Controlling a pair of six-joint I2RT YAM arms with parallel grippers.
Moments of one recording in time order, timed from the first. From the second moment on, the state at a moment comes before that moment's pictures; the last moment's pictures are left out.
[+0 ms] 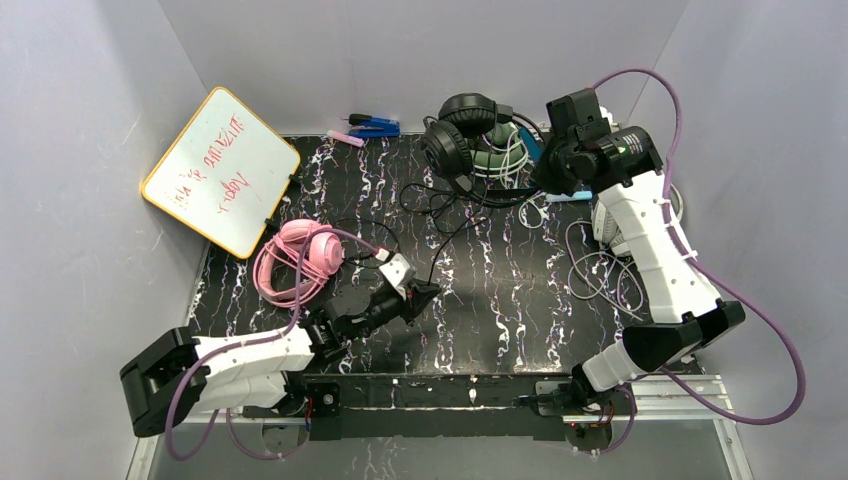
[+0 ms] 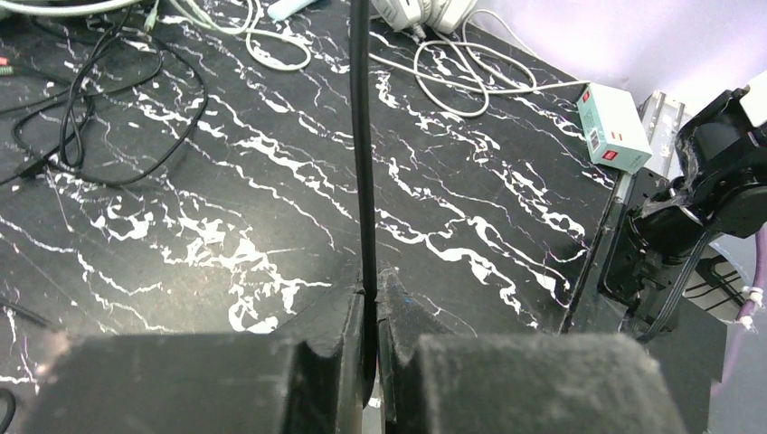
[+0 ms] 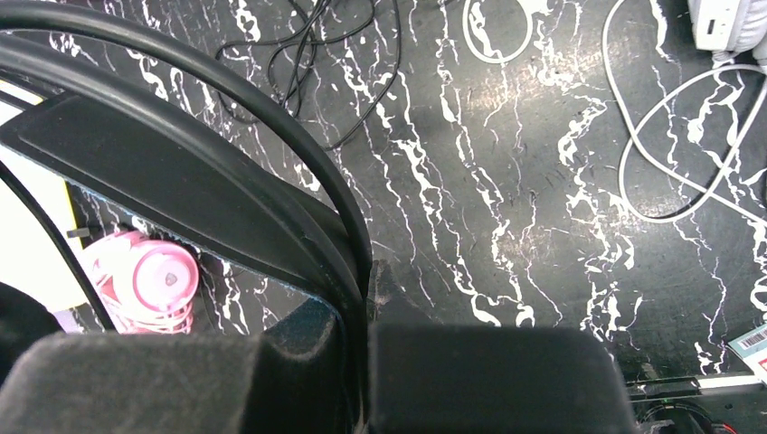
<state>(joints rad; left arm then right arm) -1.04 1.08 0.33 0.69 -0.05 -0.17 0.44 1.50 1.92 -1.29 0.23 0.80</state>
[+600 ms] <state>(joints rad) -0.65 1.18 0.40 0.66 0.35 -0.48 0.43 1.28 1.62 -1.02 -0.39 0.50</state>
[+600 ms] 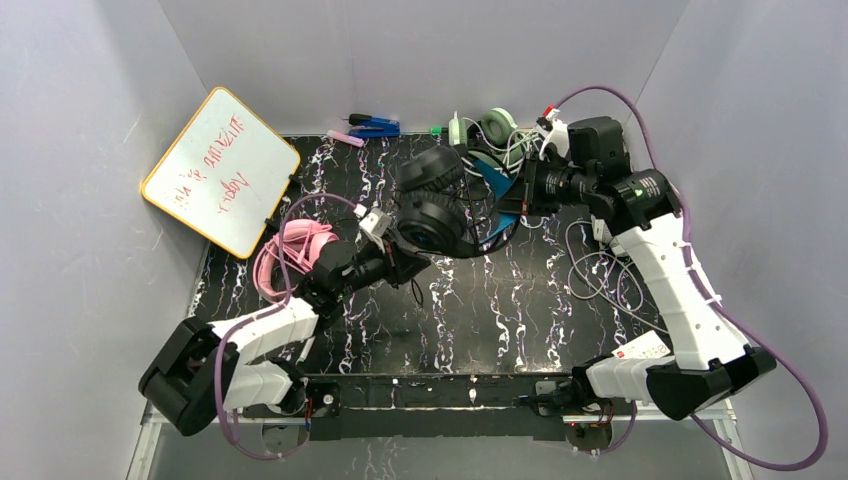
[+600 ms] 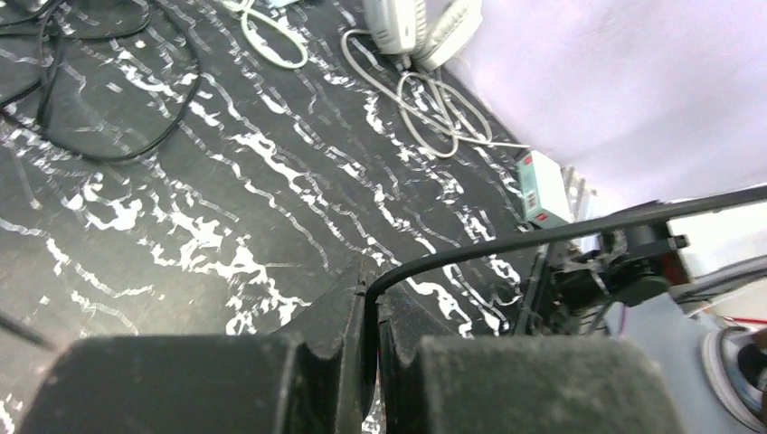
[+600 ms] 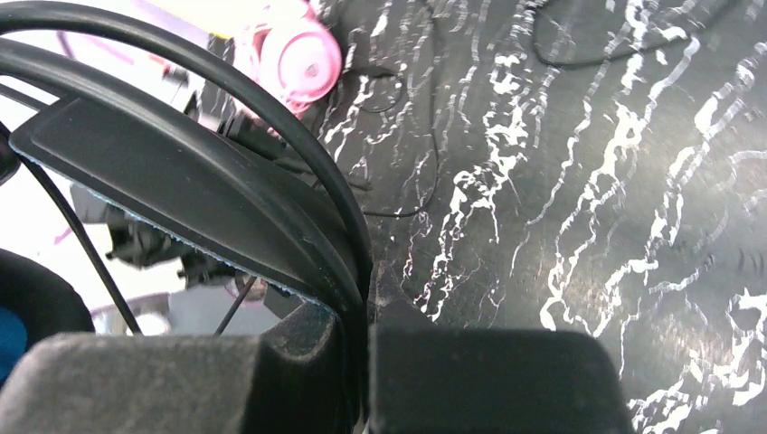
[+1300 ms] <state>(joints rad) -0.35 1.54 0.97 0.33 0.83 -0.69 0.44 1.24 1.34 -0.78 -0.65 0.16</state>
